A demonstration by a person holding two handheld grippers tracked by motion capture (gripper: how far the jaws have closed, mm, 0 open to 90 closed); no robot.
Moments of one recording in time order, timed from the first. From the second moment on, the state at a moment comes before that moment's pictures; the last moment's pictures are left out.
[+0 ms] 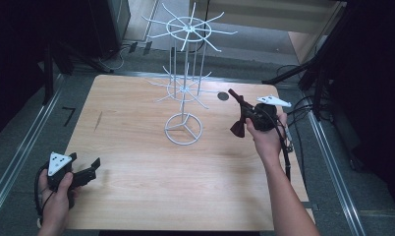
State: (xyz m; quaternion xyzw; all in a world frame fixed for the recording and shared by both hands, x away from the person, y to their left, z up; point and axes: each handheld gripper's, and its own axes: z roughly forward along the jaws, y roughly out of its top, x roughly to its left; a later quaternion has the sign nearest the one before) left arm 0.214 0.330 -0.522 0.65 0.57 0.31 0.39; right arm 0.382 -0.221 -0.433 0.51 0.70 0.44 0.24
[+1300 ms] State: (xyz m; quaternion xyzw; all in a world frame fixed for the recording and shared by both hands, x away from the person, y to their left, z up) left arm 0.214 0.330 -0.522 0.65 0.57 0.31 0.39; right arm 0.349 -0.187 -0.407 0.43 0.67 0.54 0.29
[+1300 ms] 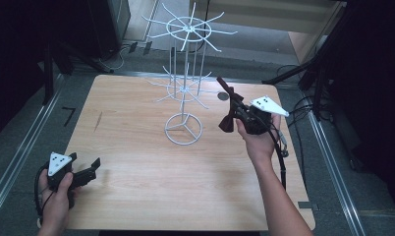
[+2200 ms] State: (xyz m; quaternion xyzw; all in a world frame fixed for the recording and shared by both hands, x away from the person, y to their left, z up) left arm 0.214 0.330 -0.522 0.65 0.57 0.31 0.39; right arm 0.348 -0.161 -0.437 0.42 0.69 0.53 0.26
